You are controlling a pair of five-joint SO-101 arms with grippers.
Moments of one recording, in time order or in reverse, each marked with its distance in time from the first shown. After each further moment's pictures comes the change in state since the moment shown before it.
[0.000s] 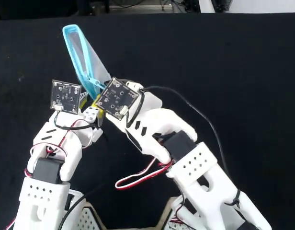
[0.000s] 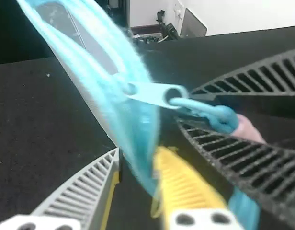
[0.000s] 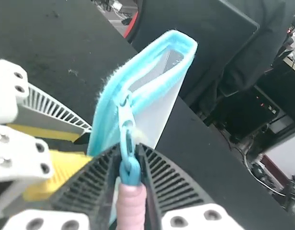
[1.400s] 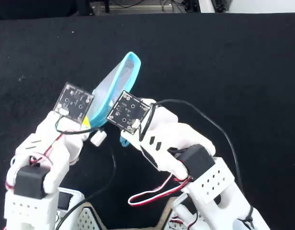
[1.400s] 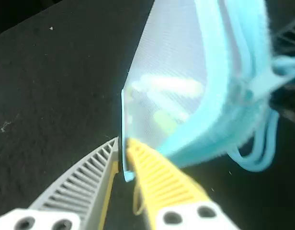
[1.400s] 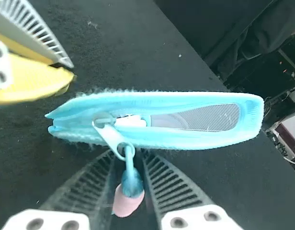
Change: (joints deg) left arm -2.0 -2.5 -15.3 32.1 -18.0; right arm 0.1 -11.3 0.4 20.2 0.2
